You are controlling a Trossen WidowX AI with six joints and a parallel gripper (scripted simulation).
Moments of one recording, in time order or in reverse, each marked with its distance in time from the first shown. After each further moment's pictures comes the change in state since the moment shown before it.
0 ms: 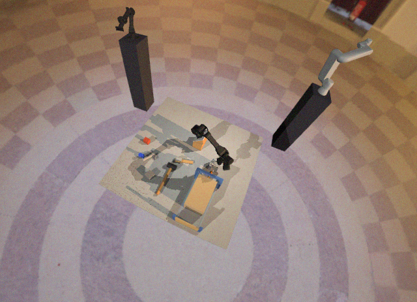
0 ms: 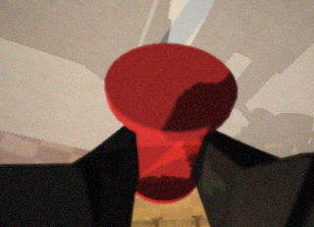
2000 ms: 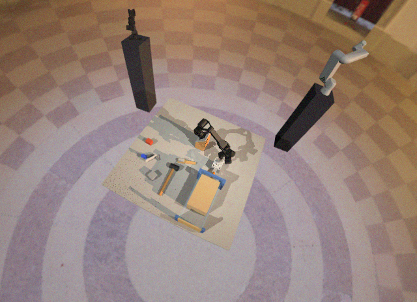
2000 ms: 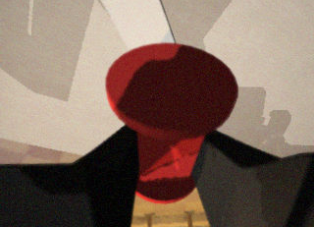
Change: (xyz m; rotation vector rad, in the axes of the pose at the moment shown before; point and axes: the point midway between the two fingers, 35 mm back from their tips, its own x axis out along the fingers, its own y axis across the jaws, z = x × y) arm -0.006 -0.073 0.004 -0.019 0.020 -0.029
